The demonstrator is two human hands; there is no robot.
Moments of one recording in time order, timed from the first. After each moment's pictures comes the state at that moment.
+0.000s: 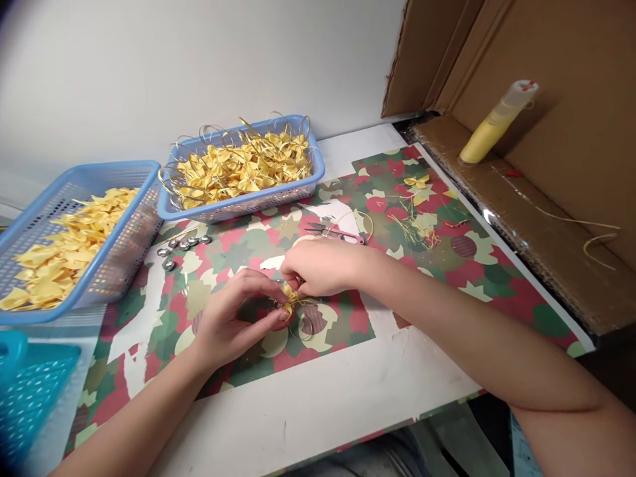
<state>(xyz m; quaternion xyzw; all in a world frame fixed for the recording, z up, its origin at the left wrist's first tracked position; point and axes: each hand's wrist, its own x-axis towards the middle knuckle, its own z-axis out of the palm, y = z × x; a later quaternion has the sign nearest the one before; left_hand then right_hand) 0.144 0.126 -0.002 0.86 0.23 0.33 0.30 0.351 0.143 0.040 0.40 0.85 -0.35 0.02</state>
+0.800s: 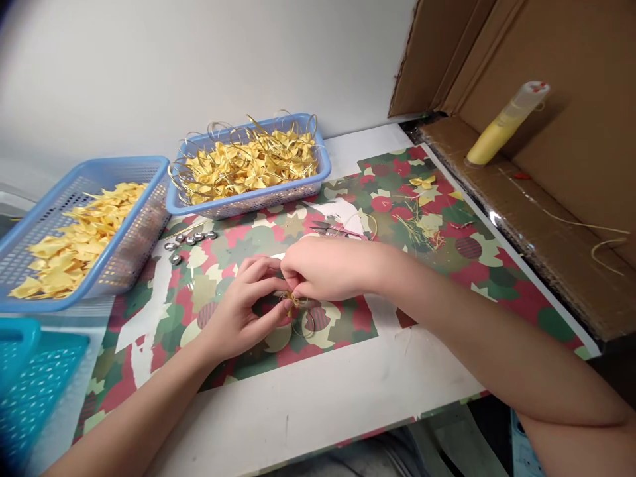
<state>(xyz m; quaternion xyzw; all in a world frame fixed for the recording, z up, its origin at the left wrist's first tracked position) 0.150 0.125 0.008 0.89 0.28 0.23 0.29 0.352 0.131 0.068 0.42 0.83 -0.37 0.02</state>
